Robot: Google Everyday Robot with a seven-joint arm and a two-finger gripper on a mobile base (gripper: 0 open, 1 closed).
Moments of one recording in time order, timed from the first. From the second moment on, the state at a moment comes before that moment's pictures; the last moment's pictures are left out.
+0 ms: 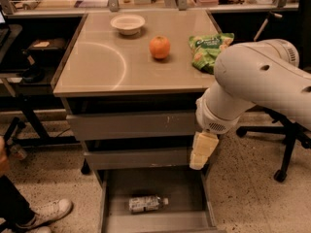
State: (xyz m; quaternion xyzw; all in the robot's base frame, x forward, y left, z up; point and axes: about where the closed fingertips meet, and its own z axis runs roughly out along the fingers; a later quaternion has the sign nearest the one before) arm 0.478 -0.119 0.775 -0.63 0.76 0.00 0.15
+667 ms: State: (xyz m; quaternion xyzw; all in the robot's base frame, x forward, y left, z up) arm 0.488 -0.080 0.649 -0.62 0.77 0.08 0.13
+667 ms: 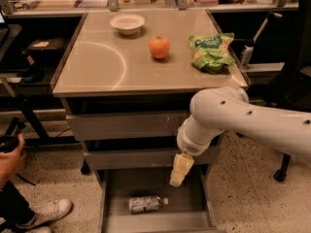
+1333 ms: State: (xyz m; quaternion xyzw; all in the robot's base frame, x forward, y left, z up) arm 0.494 -0.067 0.580 -0.61 0.77 0.11 0.11
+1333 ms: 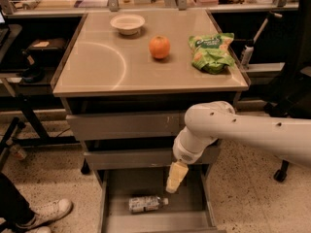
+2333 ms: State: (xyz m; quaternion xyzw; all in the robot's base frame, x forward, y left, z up) arm 0.476 -0.039 0.428 -0.58 0.78 0.22 0.08
